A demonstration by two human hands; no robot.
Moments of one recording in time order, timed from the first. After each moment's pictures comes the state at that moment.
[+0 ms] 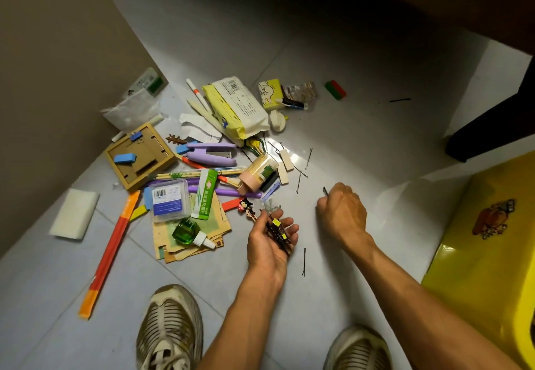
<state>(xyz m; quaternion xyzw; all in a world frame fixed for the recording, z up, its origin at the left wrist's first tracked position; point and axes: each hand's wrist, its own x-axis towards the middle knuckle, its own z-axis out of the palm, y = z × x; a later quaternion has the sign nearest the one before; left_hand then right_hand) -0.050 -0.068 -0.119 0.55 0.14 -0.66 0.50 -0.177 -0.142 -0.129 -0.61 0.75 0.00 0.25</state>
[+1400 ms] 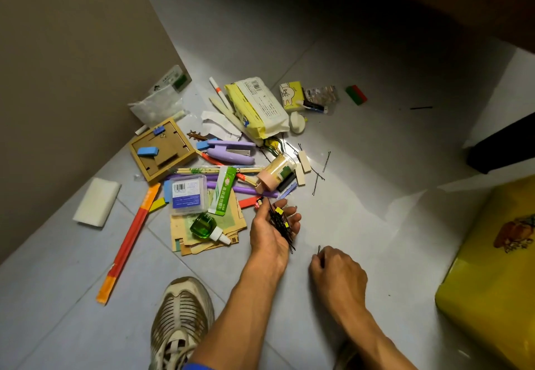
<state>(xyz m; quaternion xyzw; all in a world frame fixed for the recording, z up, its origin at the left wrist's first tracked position) -0.027 -0.087 -0.111 0.55 0.14 -0.63 0.53 -0.156 -0.030 -0.147 -0.65 0.72 0.04 0.23</state>
